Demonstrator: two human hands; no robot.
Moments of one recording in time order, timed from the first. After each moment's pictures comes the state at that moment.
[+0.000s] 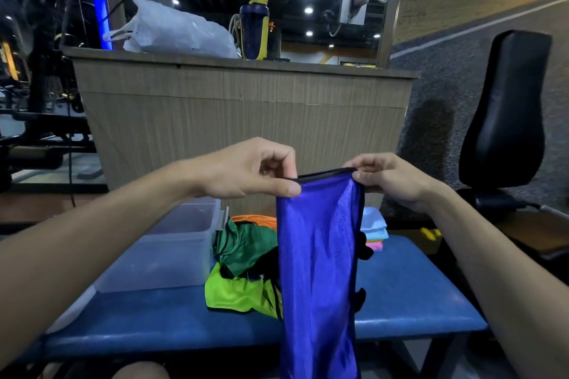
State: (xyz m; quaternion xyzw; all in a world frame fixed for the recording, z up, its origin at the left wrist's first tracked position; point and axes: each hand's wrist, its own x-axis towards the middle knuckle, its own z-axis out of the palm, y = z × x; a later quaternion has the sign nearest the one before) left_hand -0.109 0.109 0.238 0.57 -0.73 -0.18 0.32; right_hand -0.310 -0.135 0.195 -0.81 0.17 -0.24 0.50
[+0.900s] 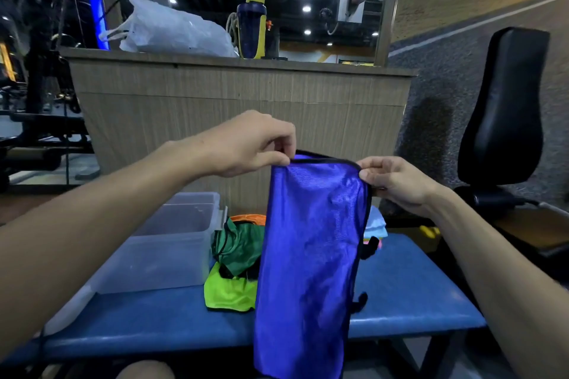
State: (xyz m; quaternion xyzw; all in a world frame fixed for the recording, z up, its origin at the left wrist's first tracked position) left_hand -0.094 0.085 0.262 0.62 -0.75 0.17 0.16; right_hand -0.315 -0.143 0.183 -0.76 0.19 -0.28 0.56
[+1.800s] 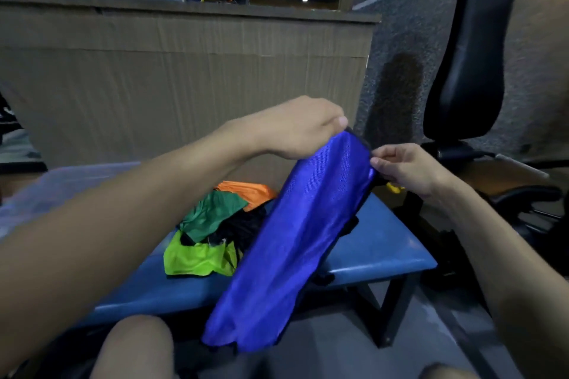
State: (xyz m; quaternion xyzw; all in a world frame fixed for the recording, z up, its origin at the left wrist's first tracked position) left_hand -0.223 -0.009 0.233 0.62 -0.77 0.09 0.13; right_hand -0.412 -0.175 0.131 -0.77 0.30 -0.33 0.46
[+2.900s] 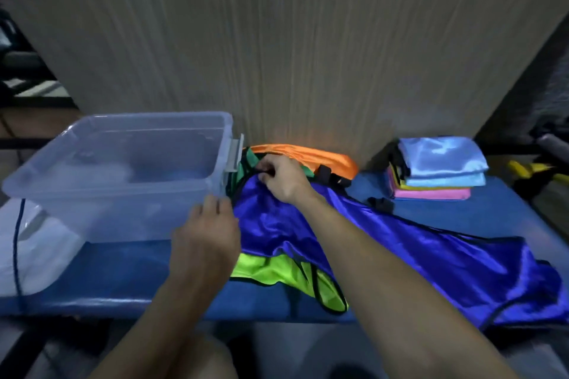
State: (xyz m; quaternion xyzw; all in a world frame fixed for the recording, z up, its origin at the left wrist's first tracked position) left_hand 0.008 0.058 -0.064 0.87 -0.42 0.26 0.07; right_hand 0.002 -0.154 -0.060 -0.90 0.23 -0.15 0.35
